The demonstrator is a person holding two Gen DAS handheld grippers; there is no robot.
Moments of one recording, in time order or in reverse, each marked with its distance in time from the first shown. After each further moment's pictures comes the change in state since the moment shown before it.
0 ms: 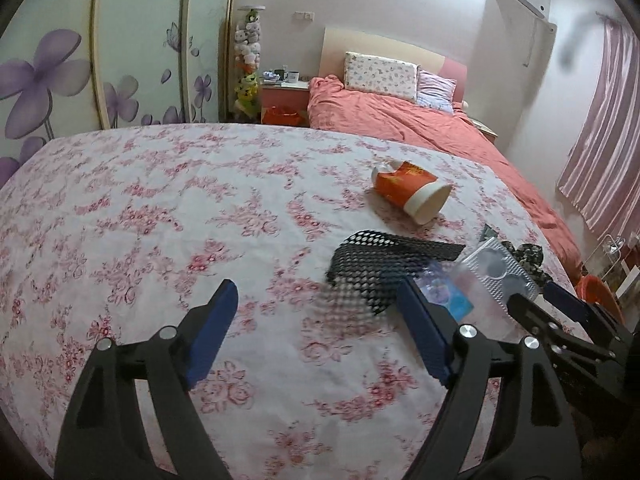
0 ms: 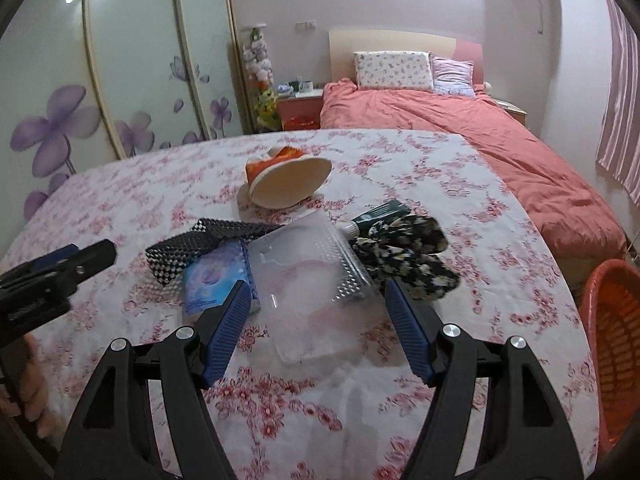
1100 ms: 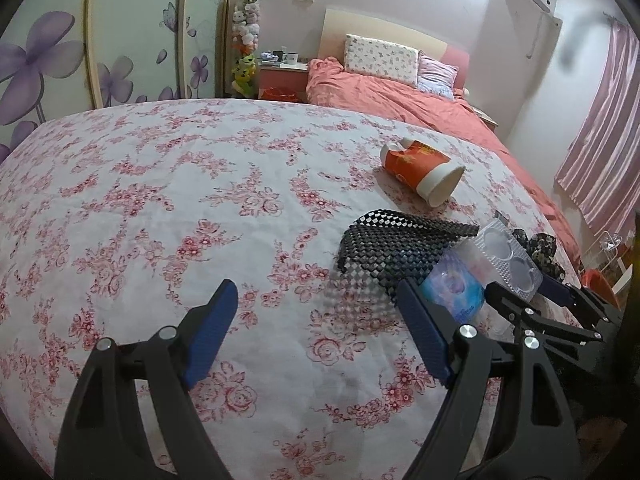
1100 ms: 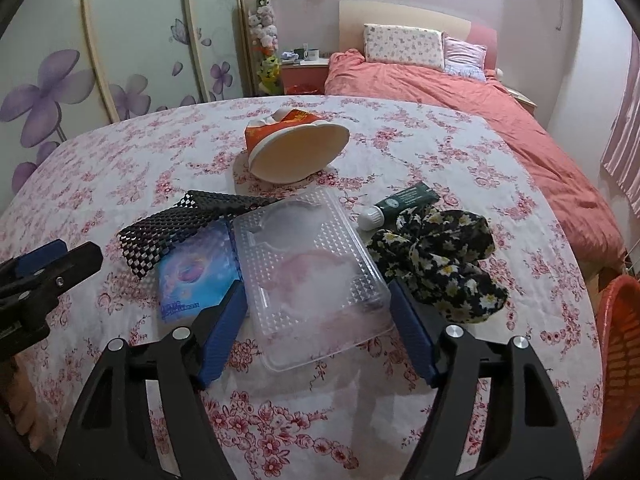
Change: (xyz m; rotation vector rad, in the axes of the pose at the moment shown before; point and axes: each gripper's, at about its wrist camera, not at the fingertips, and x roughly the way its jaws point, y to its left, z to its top) left arm 0.023 0.004 -0.004 -0.009 0.067 -0.020; right arm 0.038 0.011 0.008 -0.050 0.110 -0.011
